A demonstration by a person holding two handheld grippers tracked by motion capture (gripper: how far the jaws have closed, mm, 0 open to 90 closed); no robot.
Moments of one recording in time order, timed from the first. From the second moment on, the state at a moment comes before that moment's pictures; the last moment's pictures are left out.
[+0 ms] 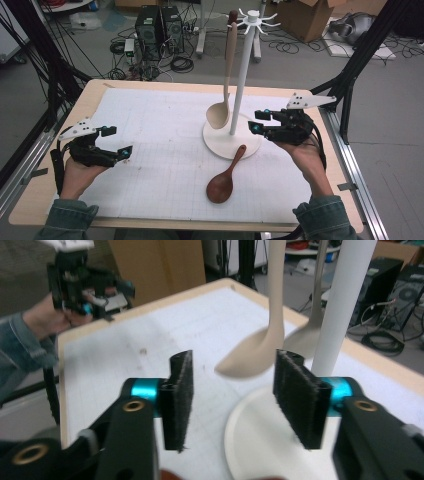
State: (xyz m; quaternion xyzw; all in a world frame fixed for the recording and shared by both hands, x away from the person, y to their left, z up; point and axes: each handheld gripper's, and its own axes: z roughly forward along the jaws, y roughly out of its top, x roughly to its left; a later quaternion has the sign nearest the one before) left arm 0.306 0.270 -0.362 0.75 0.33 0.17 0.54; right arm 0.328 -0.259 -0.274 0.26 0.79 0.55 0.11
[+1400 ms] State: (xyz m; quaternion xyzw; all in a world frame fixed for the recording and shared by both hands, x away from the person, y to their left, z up) left arm 0.306 0.270 -0.362 0.75 0.34 0.18 0.54; right arm 0.291 -0.245 -0.420 0.24 0.87 0.44 0.02
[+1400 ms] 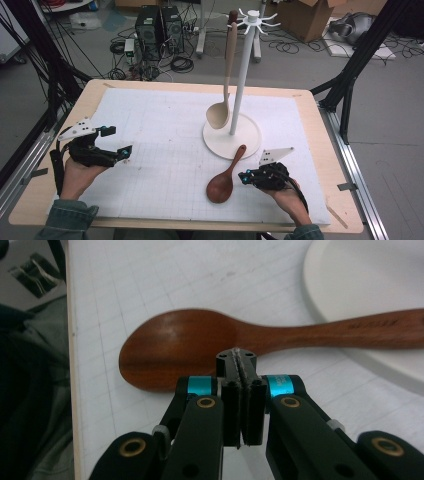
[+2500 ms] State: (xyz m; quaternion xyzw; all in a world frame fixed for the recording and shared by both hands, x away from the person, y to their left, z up) left arm 0.305 0.270 -0.361 0.75 0.34 0.18 0.54; right arm 0.293 -0.230 -0.441 0.24 0.89 0.40 -0.04
